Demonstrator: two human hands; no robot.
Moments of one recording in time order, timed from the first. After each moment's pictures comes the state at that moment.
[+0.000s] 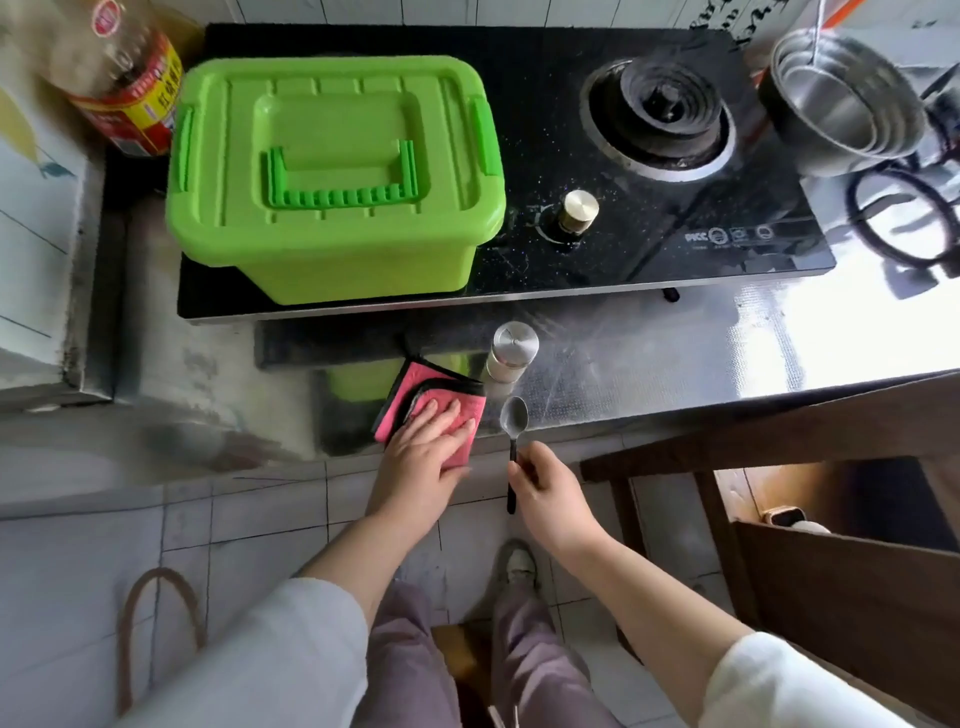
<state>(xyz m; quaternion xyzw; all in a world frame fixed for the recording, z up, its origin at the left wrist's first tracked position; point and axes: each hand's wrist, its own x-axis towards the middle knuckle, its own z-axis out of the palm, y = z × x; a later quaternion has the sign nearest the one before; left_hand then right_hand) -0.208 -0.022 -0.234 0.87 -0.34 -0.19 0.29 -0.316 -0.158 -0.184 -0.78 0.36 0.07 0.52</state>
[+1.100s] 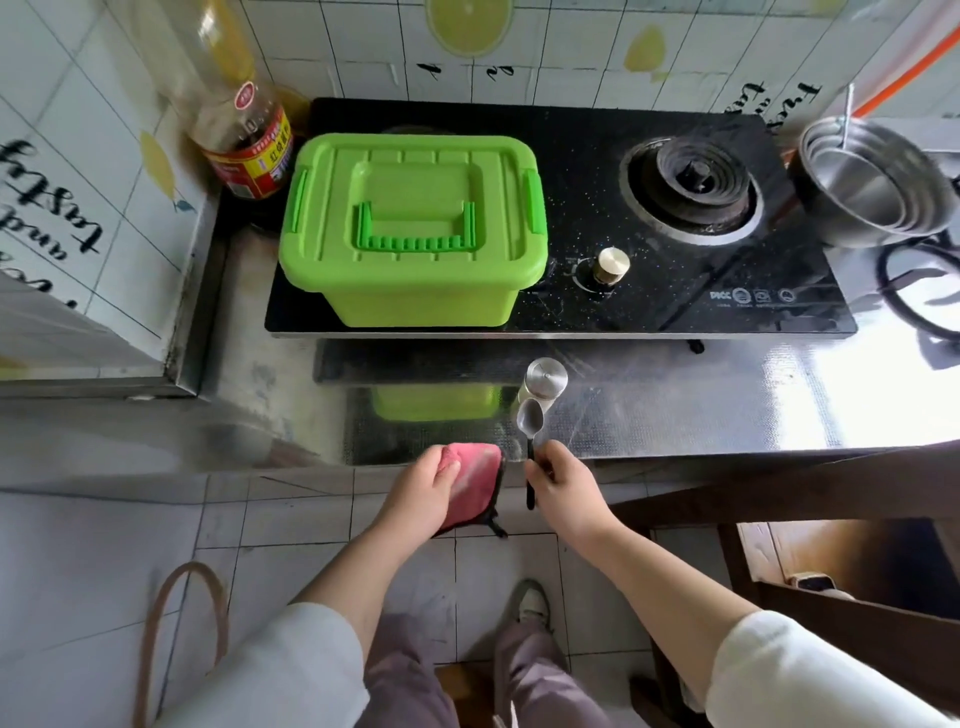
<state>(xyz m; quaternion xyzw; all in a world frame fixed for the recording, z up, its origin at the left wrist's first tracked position) -0.212 -0.003 -0.189 0.86 -0.07 -0.32 0.39 -0.290 -0.171 -0.169 -0.79 0.32 0.09 0.51</state>
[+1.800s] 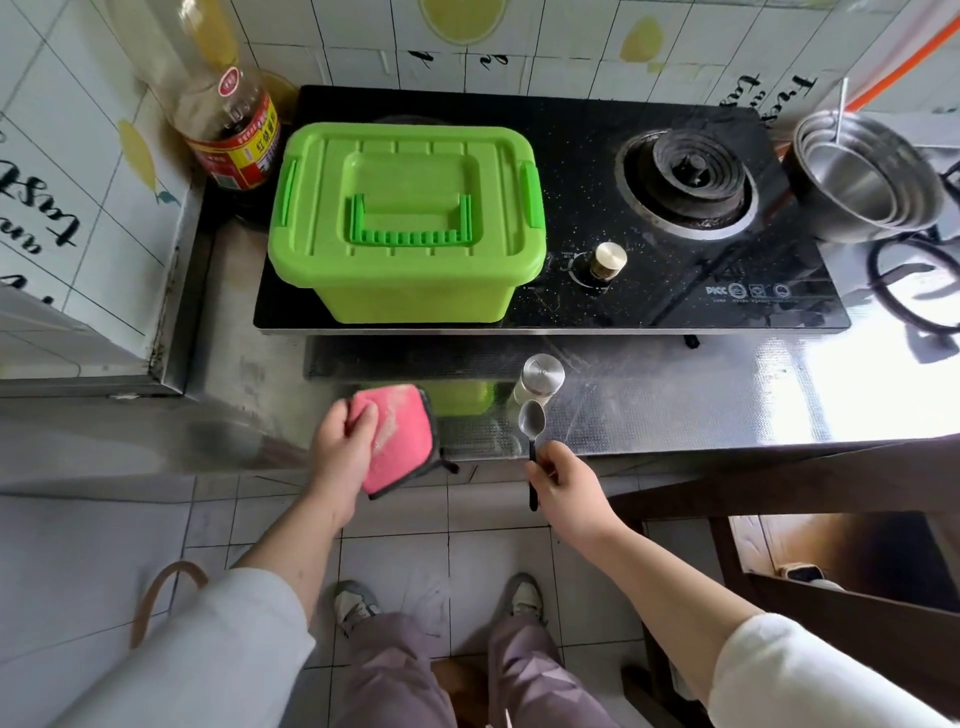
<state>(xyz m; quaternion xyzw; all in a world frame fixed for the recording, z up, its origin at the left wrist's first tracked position) -0.160 0.028 -0.179 0.79 0.13 -0.18 0.57 -0.296 -0.175 -0.172 -0.80 0.32 0.09 0.50</state>
